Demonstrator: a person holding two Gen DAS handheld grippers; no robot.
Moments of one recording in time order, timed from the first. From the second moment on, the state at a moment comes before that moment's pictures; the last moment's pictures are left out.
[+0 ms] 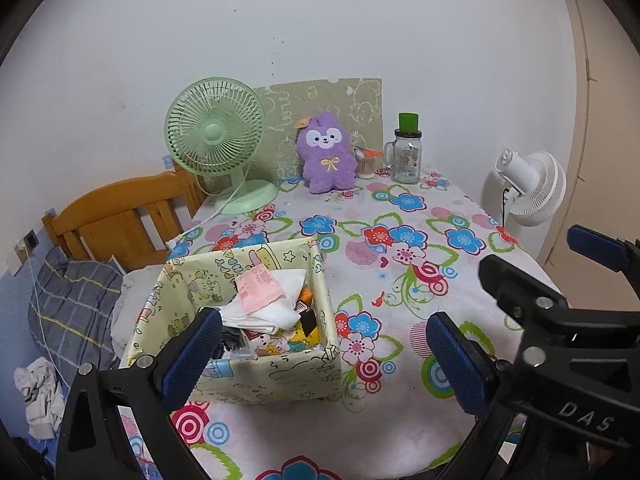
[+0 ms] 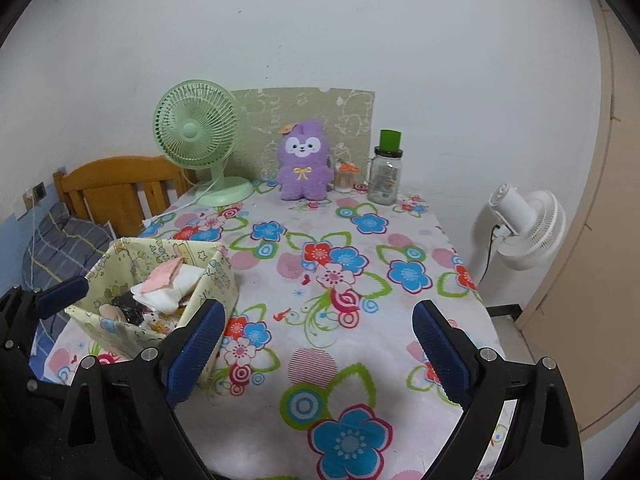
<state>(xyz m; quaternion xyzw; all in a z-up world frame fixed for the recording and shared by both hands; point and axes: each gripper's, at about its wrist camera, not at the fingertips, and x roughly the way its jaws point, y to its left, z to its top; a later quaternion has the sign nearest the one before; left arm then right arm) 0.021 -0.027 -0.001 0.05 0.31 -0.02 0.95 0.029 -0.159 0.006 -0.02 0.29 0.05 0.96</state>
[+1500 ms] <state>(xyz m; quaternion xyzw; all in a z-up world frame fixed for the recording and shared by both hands) 0.018 -0.027 0.004 0.02 0.28 -0.02 0.96 0.014 -0.207 0.002 0.02 0.25 -0.01 0.97</state>
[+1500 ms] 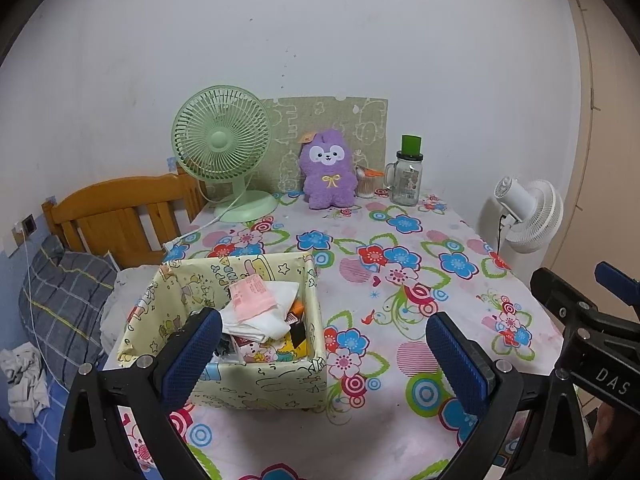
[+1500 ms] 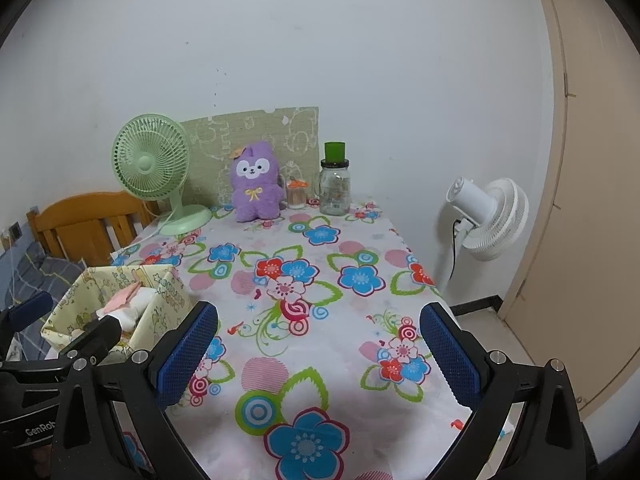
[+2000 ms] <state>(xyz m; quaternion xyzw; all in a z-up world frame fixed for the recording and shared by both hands) 0.020 -0.028 0.007 0.02 0.28 -0.01 0.96 0.015 -0.205 0.004 0.02 0.24 -0.01 0.97</state>
